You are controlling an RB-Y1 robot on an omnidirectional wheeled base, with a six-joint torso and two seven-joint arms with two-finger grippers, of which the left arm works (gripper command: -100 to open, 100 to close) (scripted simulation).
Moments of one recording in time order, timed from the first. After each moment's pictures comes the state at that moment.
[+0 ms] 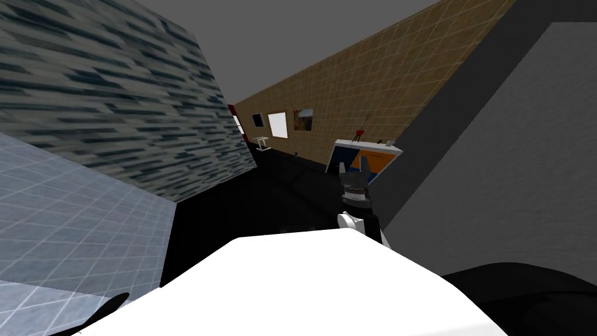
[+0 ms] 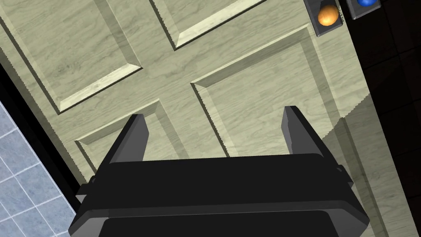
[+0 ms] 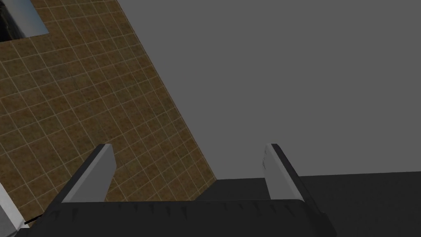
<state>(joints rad) 0.14 0.14 1.37 -1.33 -1.00 1.07 -0.53</state>
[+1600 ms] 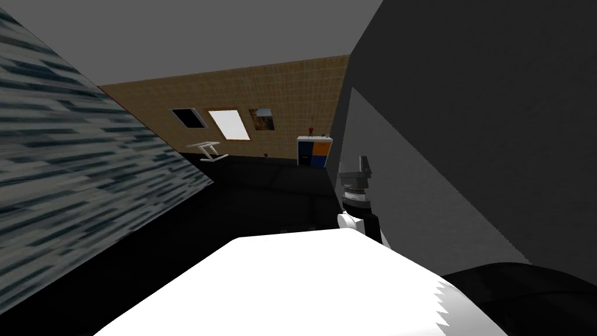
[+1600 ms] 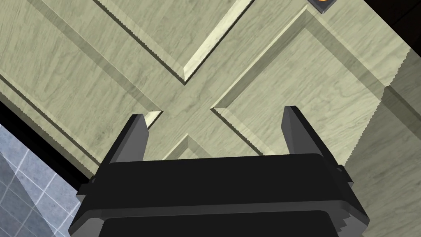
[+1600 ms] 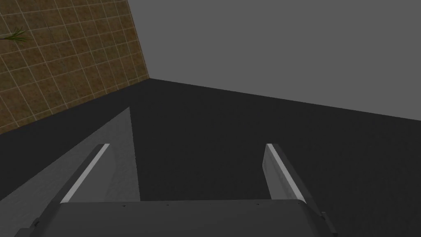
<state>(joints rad) 0.08 0.11 1.60 -1.16 -1.14 1.33 -0.64</state>
